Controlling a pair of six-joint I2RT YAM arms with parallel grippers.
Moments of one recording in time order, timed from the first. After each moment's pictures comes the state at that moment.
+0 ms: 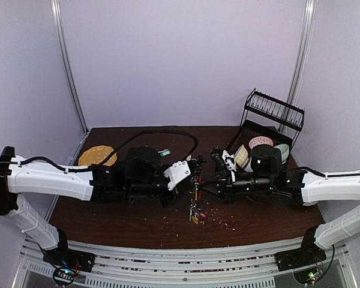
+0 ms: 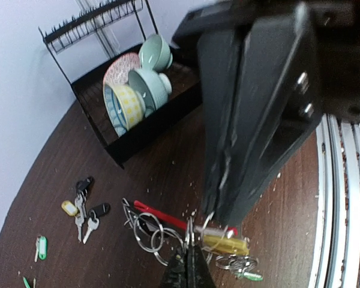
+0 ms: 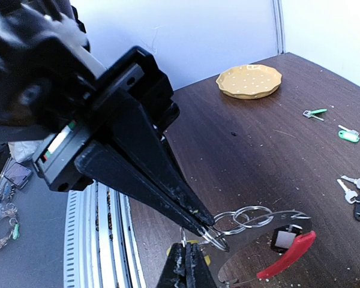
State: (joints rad) left arm -1.17 1.49 0.99 0.05 -0.05 0.28; right arm 0.90 1.24 0.68 0.24 -0.42 0.13
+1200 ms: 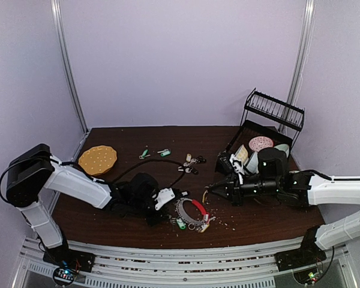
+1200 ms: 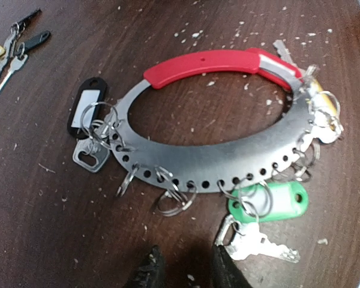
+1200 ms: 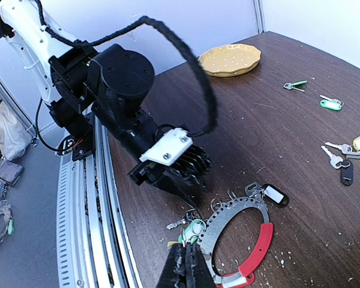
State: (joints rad) left arm -0.99 1.72 0.76 0.11 0.10 0.15; right arm 0.85 1.15 0.62 0.15 -0.42 0.13
